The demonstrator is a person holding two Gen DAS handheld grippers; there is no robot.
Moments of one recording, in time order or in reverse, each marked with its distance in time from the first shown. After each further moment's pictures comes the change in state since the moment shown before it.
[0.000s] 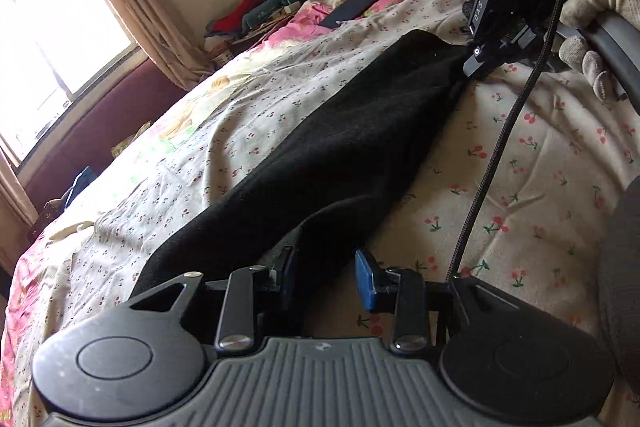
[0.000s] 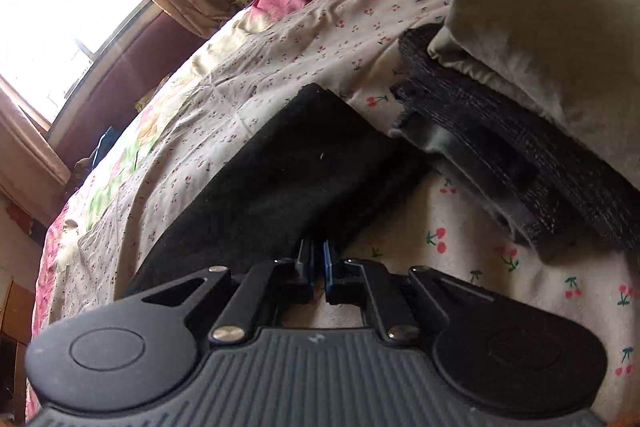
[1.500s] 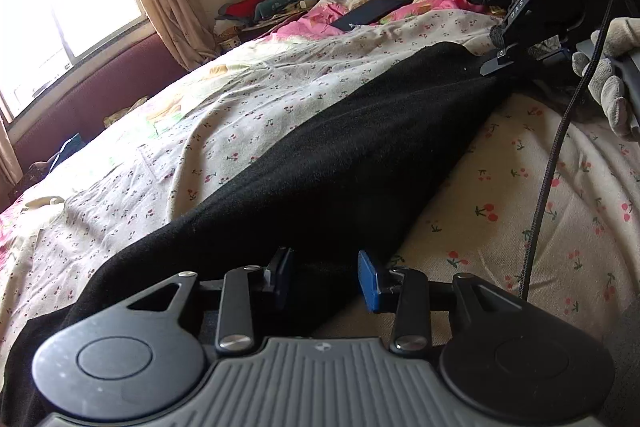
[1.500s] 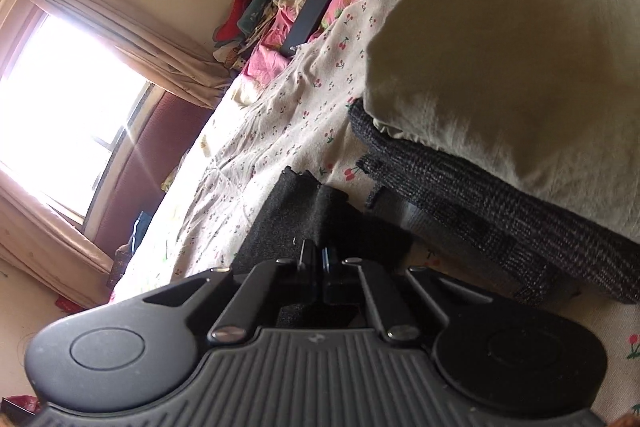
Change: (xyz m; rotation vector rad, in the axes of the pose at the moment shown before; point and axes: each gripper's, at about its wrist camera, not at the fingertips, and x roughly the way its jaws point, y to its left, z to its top) left arm 0.043 0.003 0.021 -0.156 0.013 -0.040; right arm 0.012 -0.047 0.032 0.219 -0.115 0.128
